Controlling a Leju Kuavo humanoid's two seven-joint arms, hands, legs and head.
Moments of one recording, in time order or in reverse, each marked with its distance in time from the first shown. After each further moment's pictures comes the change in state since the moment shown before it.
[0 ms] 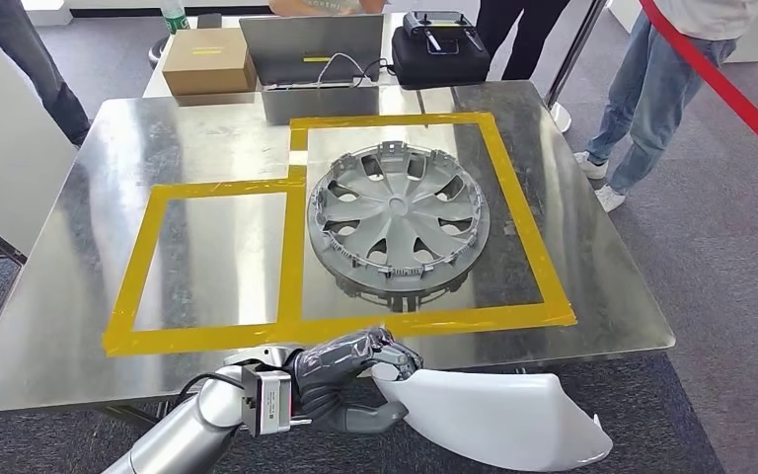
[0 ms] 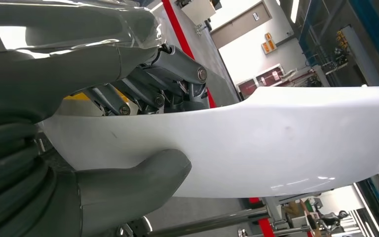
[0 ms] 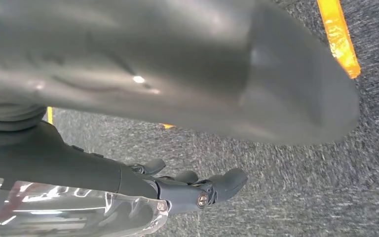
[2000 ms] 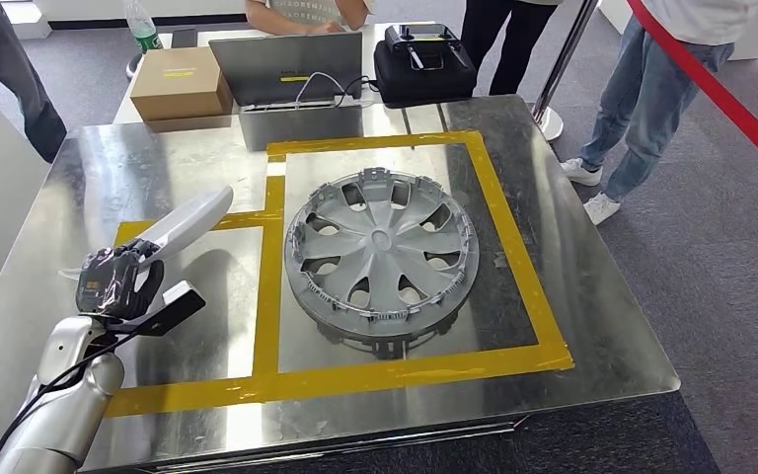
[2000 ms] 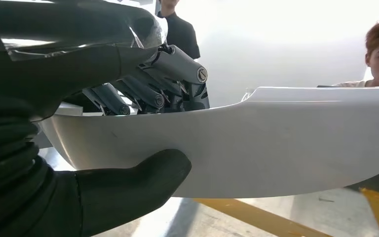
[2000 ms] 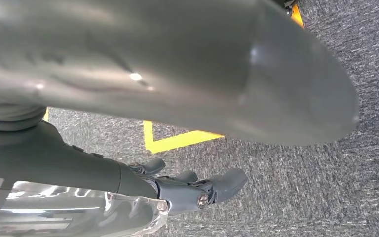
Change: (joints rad) left arm 0.057 0.191 0.761 0.465 -1.071 0.972 0.197; right arm 0.002 0.070 -0.010 0.007 -0.008 -0.009 -0.007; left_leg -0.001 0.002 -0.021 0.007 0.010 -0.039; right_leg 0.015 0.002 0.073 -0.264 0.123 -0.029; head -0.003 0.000
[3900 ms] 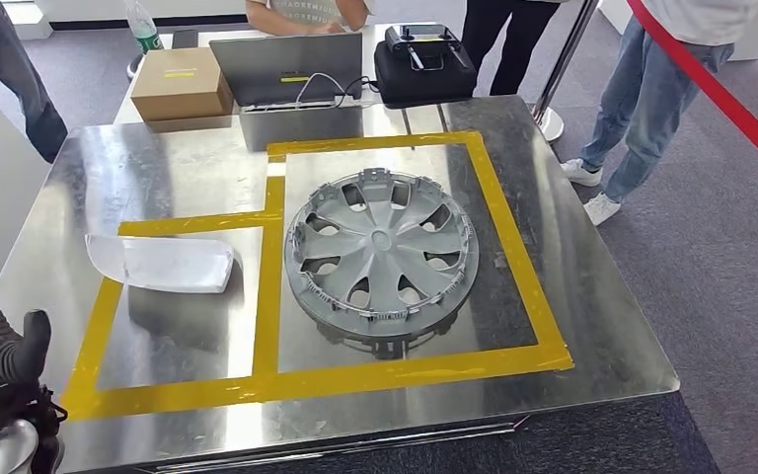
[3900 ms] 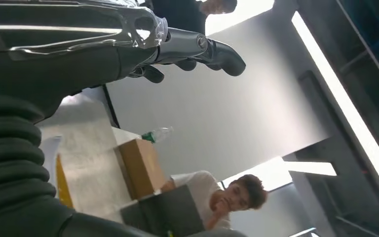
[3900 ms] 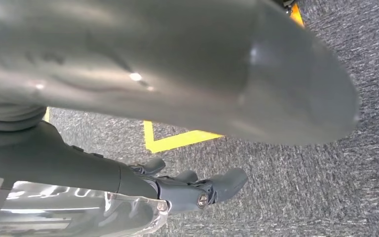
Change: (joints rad) left arm 0.380 -0.124 0.228 -0.699 1.005 -0.204 -0.413; right arm -0.005 -0.002 0.000 0.000 0.001 -0.003 0.010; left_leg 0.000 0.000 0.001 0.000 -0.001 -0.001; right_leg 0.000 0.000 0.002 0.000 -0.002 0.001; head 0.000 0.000
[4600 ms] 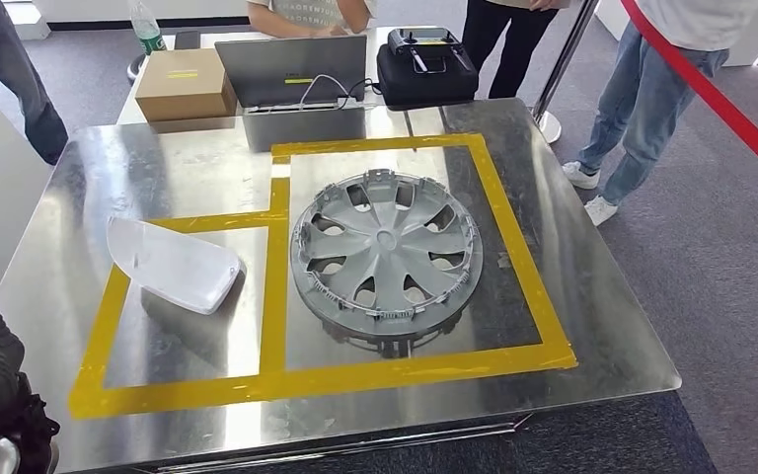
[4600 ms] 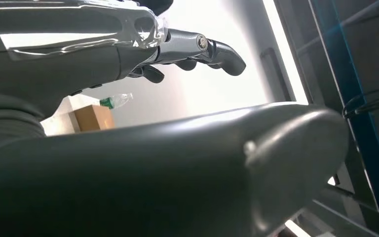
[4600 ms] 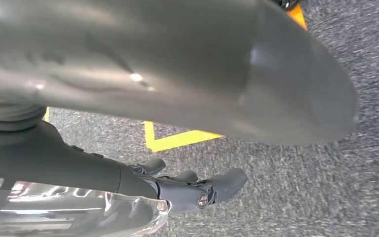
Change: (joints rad) left arm 0.047 -0.052 0.005 -0.177 0.038 -0.195 0.000; right arm 0.001 -0.002 0.003 0.000 0.017 0.001 0.002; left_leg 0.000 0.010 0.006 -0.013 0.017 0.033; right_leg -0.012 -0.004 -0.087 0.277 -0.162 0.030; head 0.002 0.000
